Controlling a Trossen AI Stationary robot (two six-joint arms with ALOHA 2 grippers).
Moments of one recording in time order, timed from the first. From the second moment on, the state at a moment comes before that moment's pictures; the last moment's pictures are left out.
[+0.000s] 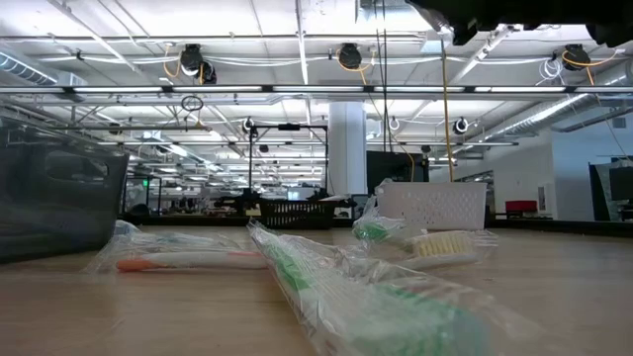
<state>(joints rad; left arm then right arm) -0.45 1.48 1.24 0.07 -0.90 -0.02 0.26 1.05 0.43 0.76 0.34 -0.22</state>
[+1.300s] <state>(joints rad) -0.23 1.61 1.24 0.37 -0.39 0.04 0.24 1.10 0.43 0.81 0.31 -0.23</state>
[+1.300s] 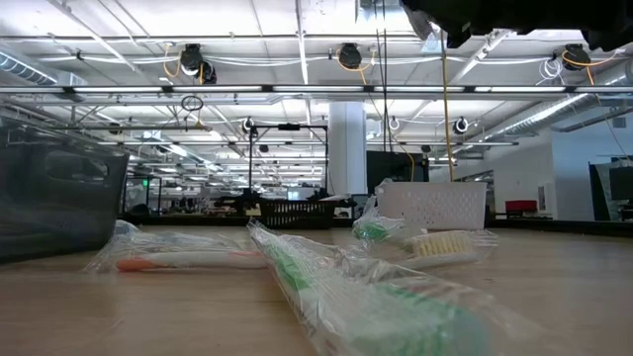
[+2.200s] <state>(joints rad) -0.31 1.51 1.24 0.05 -0.56 -0.08 0.24 1.10 0.43 0.75 0.31 -0.25</state>
